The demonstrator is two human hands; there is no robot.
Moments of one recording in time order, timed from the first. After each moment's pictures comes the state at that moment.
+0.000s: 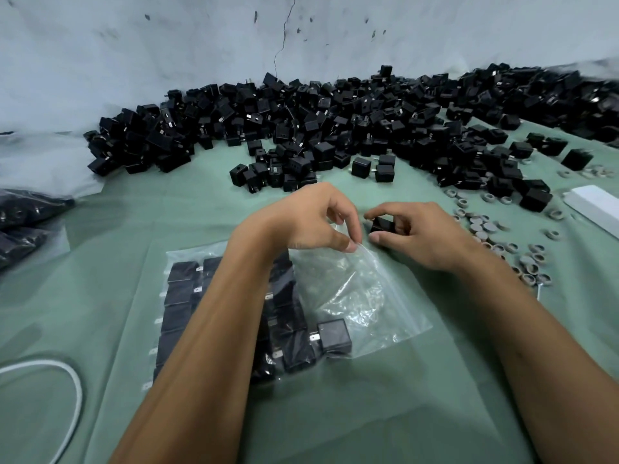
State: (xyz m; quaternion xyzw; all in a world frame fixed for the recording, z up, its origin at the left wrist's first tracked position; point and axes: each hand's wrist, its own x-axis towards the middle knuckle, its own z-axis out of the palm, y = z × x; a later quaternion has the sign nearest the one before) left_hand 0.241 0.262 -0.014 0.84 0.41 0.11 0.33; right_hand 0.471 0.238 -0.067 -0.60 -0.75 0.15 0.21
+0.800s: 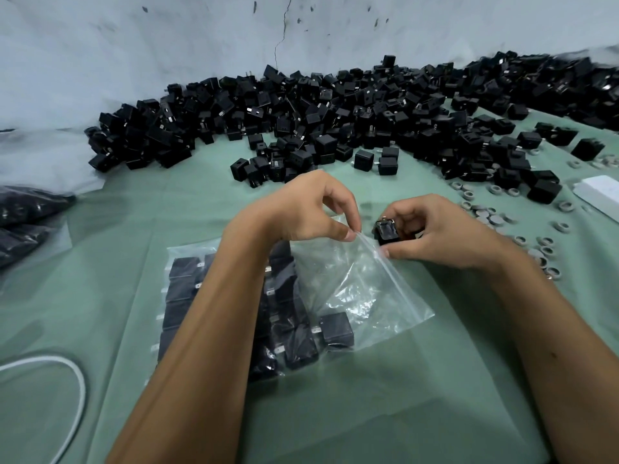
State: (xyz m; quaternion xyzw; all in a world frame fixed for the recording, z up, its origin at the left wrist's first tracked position) left_hand 0.236 0.262 -0.010 0.84 0.40 0.13 0.33; right_hand 0.477 0.218 -0.051 -0.48 -0.75 0.37 0.27
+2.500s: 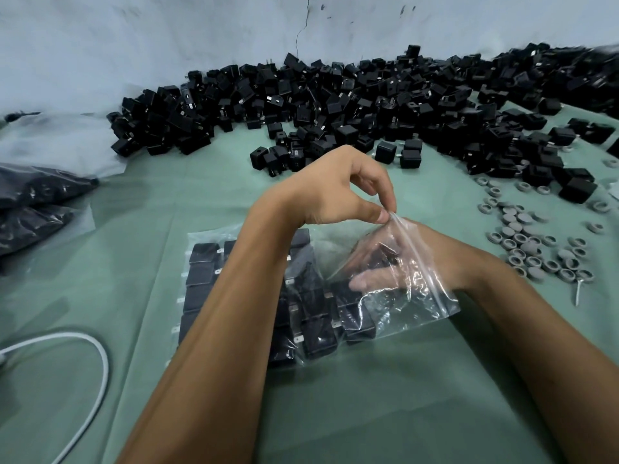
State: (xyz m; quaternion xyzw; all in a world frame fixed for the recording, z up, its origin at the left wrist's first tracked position) left_hand 0.236 0.254 0.000 0.84 0.36 0.20 0.34; right_hand 0.422 0.204 -0.058 -0.34 -0.79 0.47 0.20
